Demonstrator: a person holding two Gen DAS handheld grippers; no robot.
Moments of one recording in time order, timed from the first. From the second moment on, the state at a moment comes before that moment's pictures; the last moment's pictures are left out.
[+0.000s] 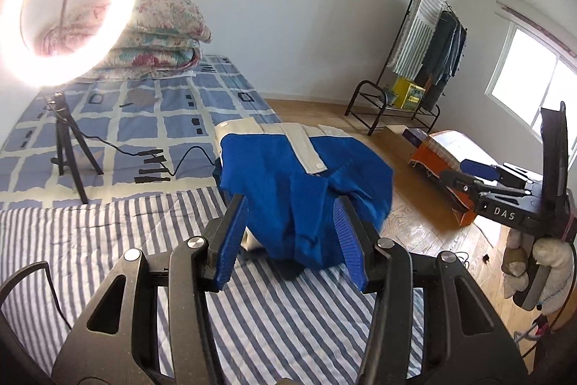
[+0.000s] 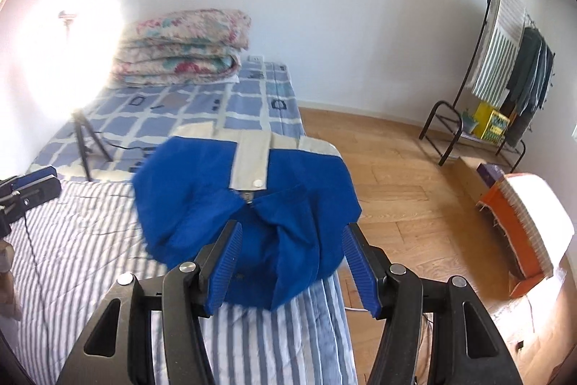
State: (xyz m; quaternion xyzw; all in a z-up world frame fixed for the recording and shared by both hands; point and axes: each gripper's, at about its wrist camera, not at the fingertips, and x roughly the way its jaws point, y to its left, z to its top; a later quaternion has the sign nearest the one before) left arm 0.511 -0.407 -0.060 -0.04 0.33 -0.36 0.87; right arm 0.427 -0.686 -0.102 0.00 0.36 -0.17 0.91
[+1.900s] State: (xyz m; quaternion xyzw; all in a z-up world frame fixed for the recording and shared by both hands) left arm 0.166 -0.247 -0.029 0.09 0.25 -0.27 0.93; right arm 0.141 -0.483 -0.096 -0.01 0.26 -0.19 0.95
